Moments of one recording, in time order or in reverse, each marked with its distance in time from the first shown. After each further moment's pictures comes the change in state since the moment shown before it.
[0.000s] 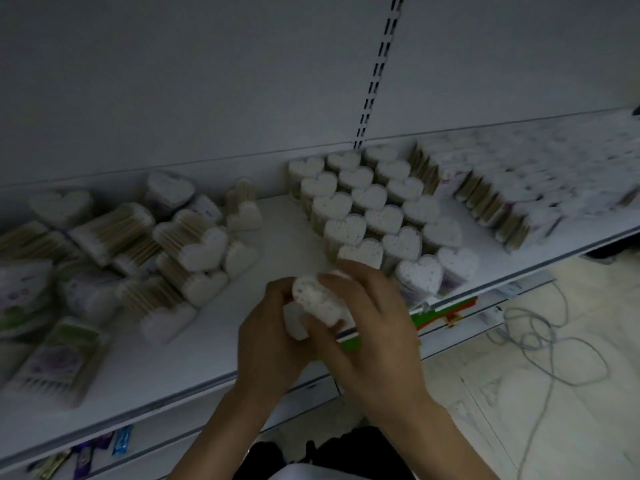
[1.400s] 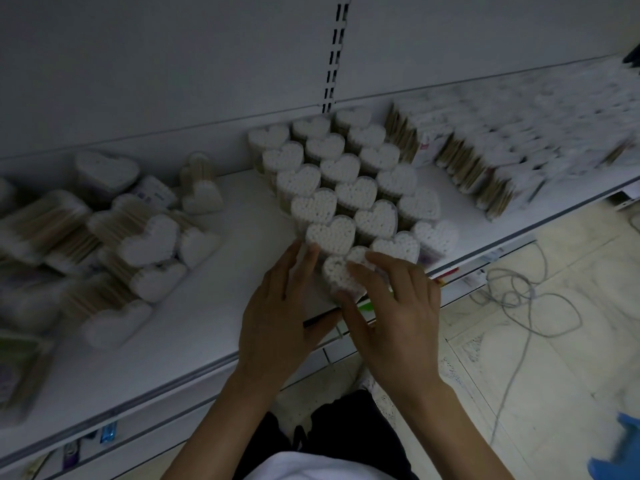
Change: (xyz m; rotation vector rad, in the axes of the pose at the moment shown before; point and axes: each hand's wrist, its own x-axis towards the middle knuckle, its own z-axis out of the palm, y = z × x) left_hand 0.012 0.002 0.043 0.415 -0.127 0.303; right_hand -0.018 0.066 -0.007 -0.376 0.143 0.051
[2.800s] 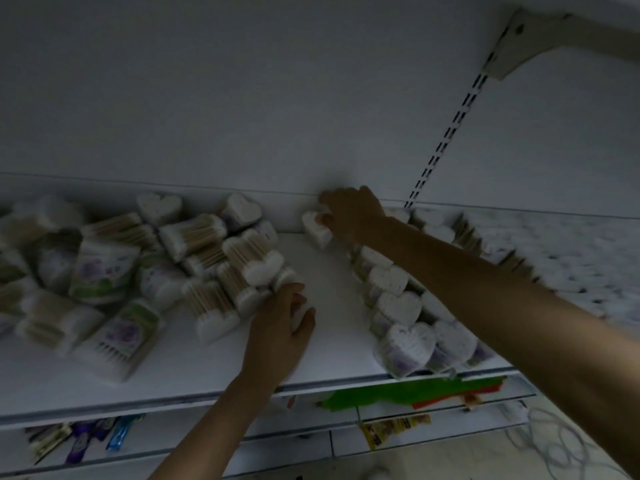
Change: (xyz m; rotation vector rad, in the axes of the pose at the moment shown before) left_hand -0.002 -0.064 -0.041 -0.257 0.230 -0.392; right_hand 0.235 -0.091 0.098 -0.320 -0.709 -0.486
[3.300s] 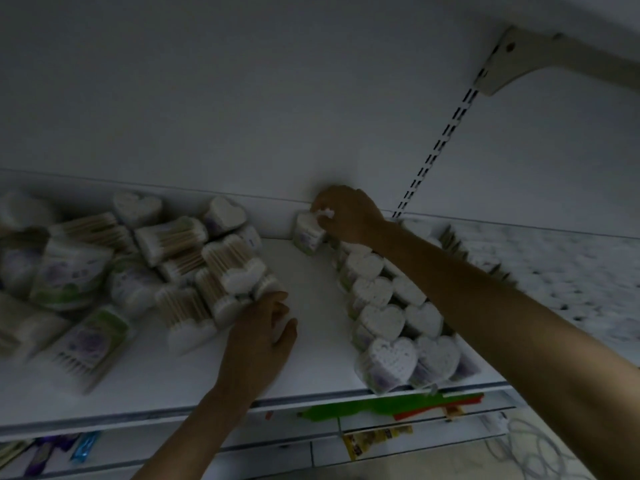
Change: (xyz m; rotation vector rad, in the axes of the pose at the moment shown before) left_hand 0.002 -0.001 0.003 0.038 0.049 0.042; right_hand 0.006 0.029 0.004 0.266 0.149 -0.083
